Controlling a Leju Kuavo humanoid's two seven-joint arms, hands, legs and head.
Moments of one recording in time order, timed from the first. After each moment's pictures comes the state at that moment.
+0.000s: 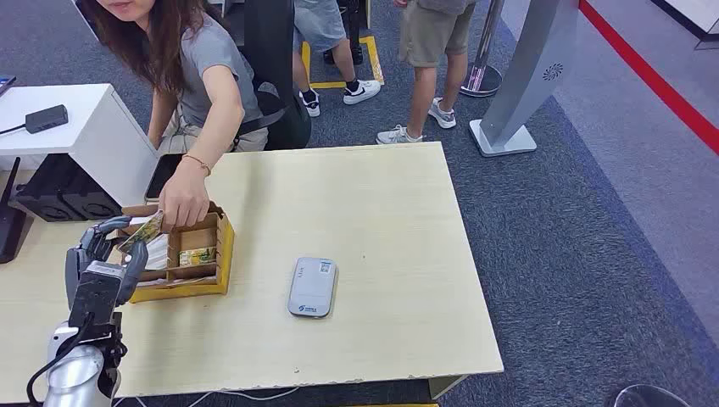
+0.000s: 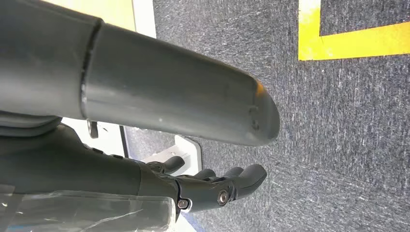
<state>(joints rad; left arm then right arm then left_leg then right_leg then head) -0.16 0.08 0.12 -1.42 -0.17 -0.06 -0.41 -0.10 0.06 -1.08 -0.20 1.43 -0.15 0.31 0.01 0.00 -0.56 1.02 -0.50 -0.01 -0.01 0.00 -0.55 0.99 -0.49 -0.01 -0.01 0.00</state>
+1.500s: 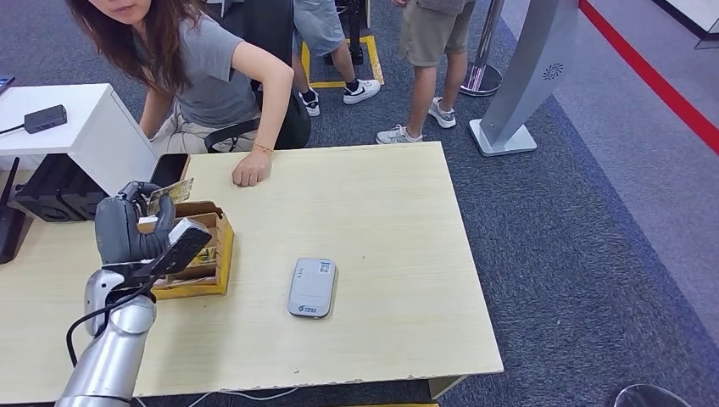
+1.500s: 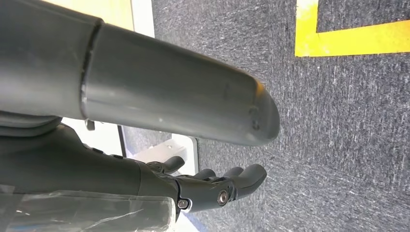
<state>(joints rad) -0.39 0.06 -0.07 -1.21 -0.76 0.36 -0.34 -0.11 0.06 -1.08 -0.20 1.47 -0.15 0.31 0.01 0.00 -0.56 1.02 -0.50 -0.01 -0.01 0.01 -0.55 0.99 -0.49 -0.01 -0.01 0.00</state>
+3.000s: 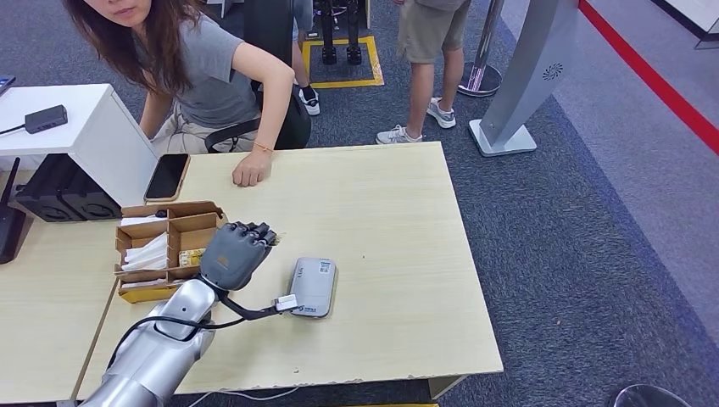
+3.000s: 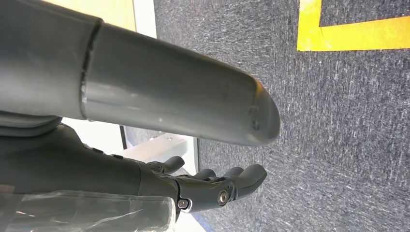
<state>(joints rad) -0.51 0.07 -0.52 -0.87 -1.50 0.64 -0.16 -0.12 0.06 -1.08 -0.20 1.52 -0.15 0.31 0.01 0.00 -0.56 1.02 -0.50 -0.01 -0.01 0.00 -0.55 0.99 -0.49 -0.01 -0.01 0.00</state>
